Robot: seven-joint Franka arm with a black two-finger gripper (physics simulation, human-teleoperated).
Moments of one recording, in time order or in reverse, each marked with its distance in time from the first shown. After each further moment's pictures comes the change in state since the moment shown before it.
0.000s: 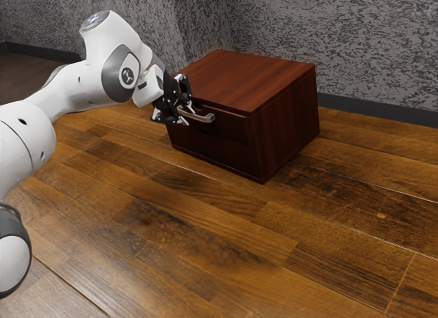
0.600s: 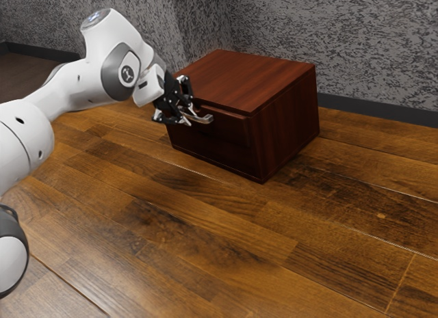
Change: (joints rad) arm 0.001 -0.015 -0.012 -0.010 -0.002 -0.026 0.001
